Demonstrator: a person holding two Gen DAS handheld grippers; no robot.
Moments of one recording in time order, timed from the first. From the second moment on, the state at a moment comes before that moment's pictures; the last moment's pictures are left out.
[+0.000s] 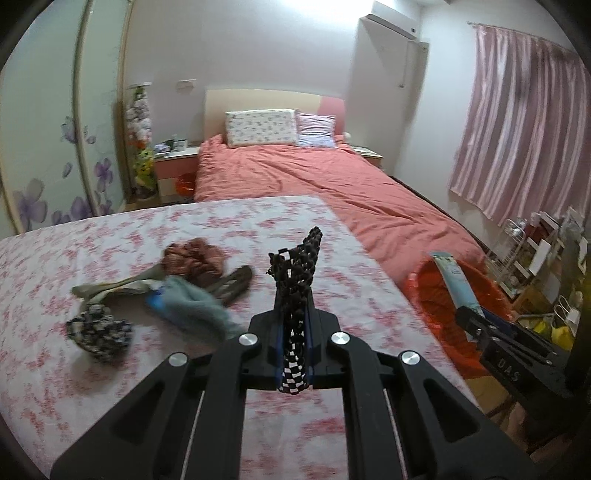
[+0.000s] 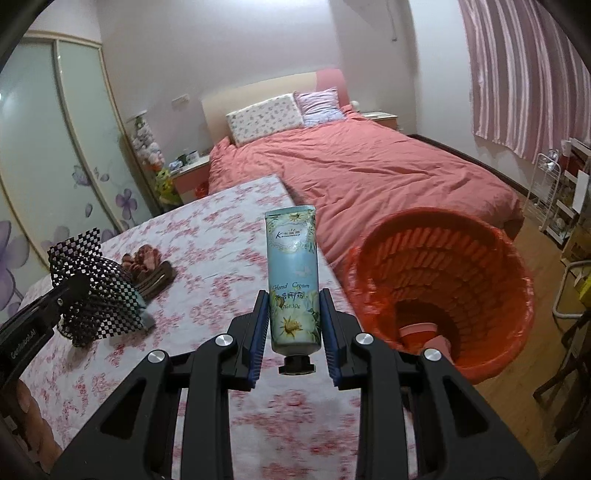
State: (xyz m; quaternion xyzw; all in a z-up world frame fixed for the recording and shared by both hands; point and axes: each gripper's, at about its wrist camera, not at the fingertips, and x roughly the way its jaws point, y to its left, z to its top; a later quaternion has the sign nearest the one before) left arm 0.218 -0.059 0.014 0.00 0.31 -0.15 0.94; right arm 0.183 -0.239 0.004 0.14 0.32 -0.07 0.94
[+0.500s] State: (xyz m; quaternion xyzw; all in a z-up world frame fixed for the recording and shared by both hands) left arm 0.215 -0.190 0.009 0.04 0.31 -0.27 0.91; right arm 0.174 -0.312 -0.008 0.16 0.31 -0.14 0.93
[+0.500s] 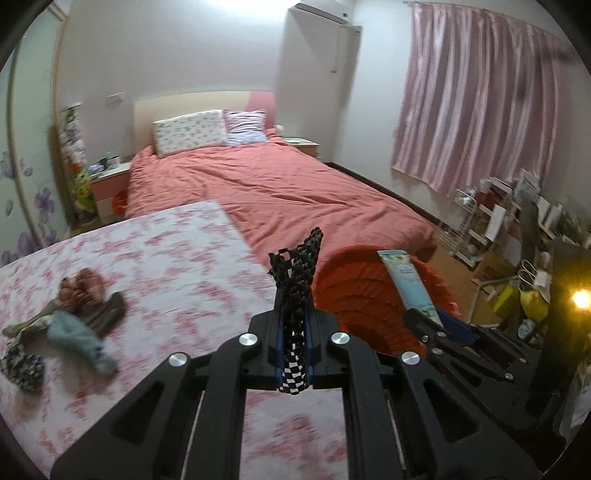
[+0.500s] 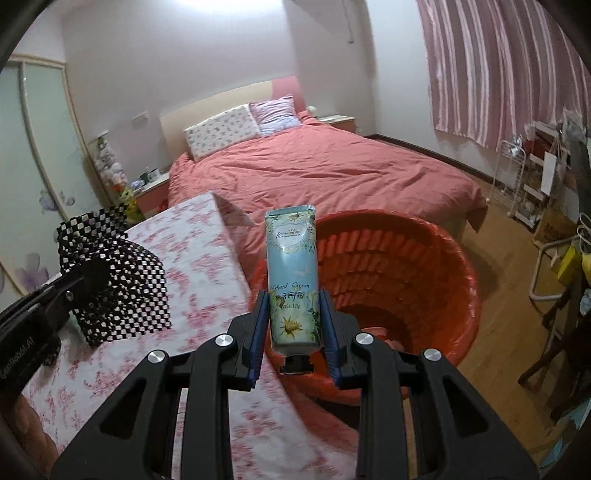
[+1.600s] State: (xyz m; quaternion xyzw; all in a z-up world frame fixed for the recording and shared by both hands) left arm 0.257 -0.246 -0.040 0.07 0.35 -0.27 0.89; right arm 0.172 -0.392 -0.026 0.22 0.30 -0.19 0.91
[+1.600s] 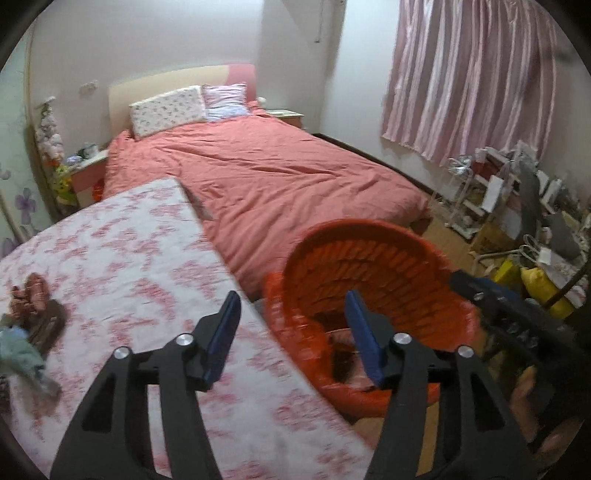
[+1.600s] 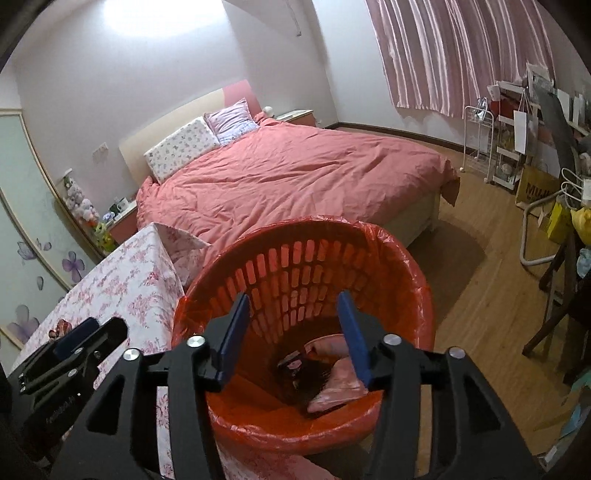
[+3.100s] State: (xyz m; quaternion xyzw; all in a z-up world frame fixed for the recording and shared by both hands) left arm 0.287 0.121 -0.071 -0.02 0.39 0.07 0.92; right arm 0.224 -0.159 -0.017 0.06 0.37 -0.04 0.92
